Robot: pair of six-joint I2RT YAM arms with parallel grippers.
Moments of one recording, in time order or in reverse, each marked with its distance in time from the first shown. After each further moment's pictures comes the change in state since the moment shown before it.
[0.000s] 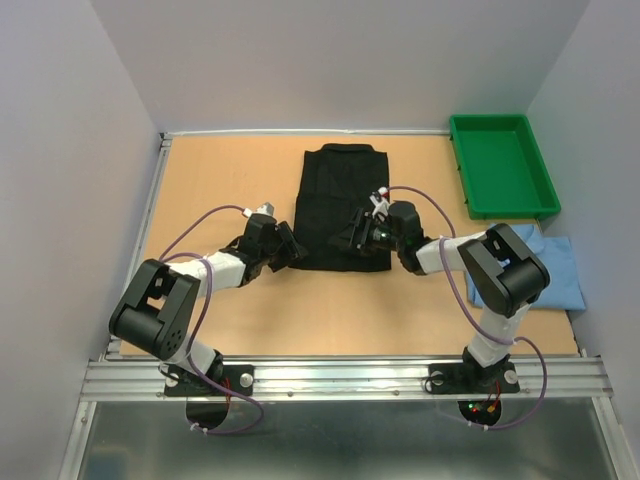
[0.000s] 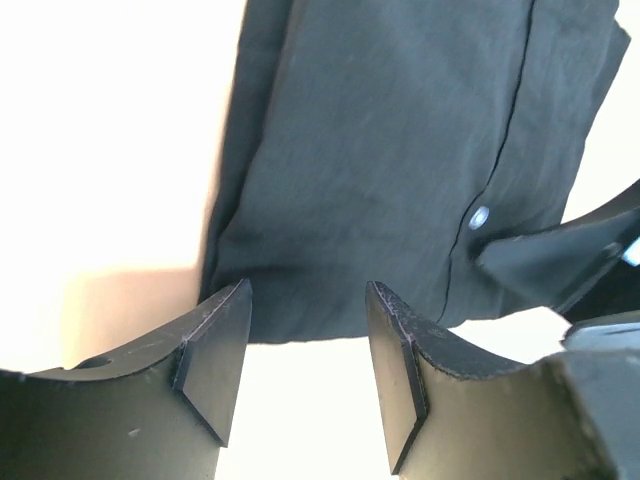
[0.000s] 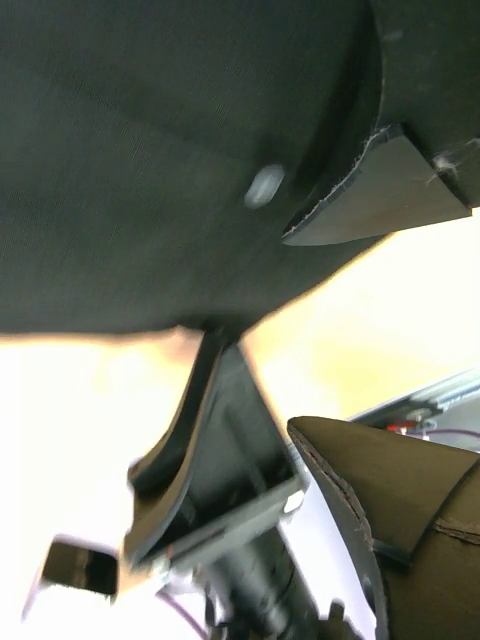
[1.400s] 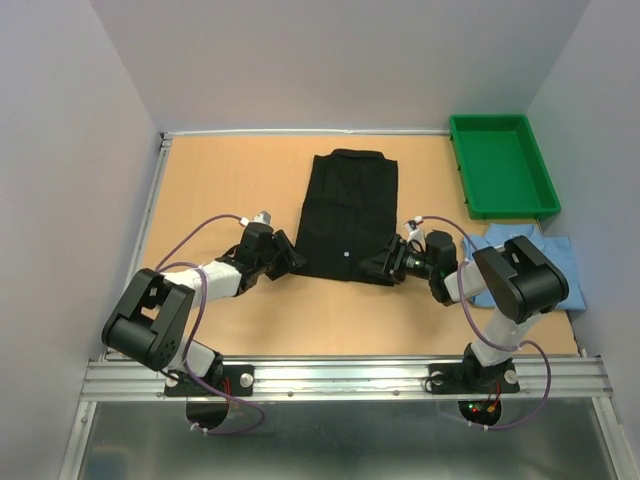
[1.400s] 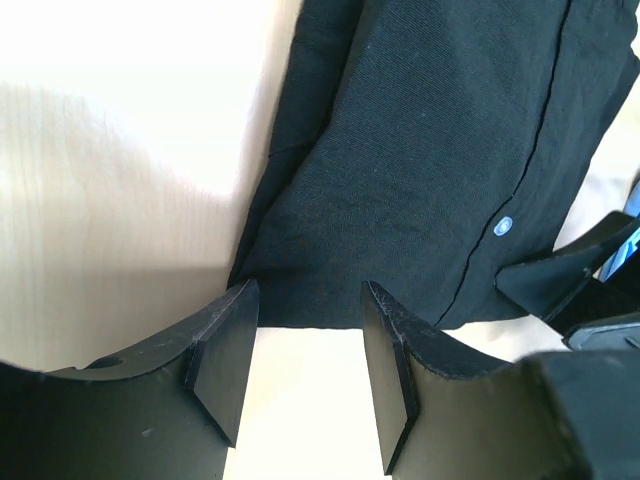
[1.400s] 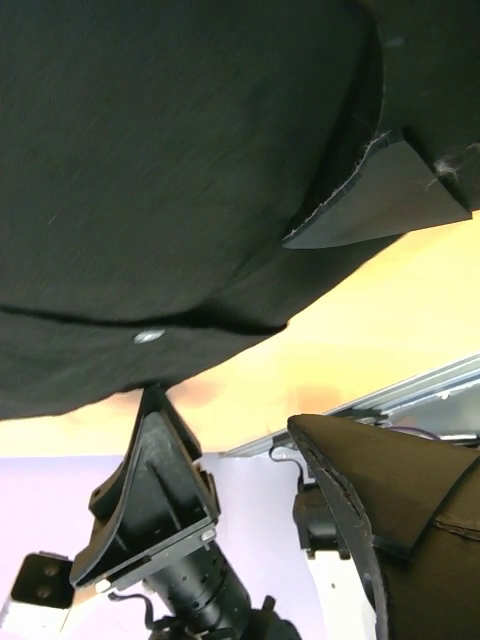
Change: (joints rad) left arm 0.000 -0.082 -0.094 -0.004 0.006 -0.028; right arm -0.151 -0.063 -0.336 0.254 -0.089 0.014
